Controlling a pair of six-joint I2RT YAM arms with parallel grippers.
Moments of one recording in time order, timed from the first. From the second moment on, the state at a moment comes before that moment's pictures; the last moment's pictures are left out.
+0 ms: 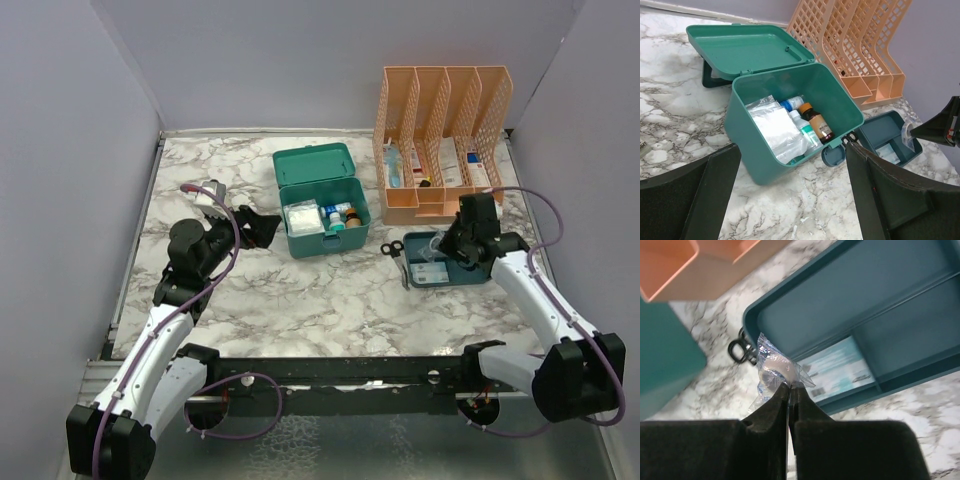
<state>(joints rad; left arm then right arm) -0.24 0.79 0.56 0.14 0.29 -0.45 0.19 1.13 0.81 -0.58 0.12 0.70</state>
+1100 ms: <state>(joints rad) -0.24 0.77 0.56 0.14 0.29 -0.46 -0.11 1.32 0.67 -0.45 0.19 0.71</state>
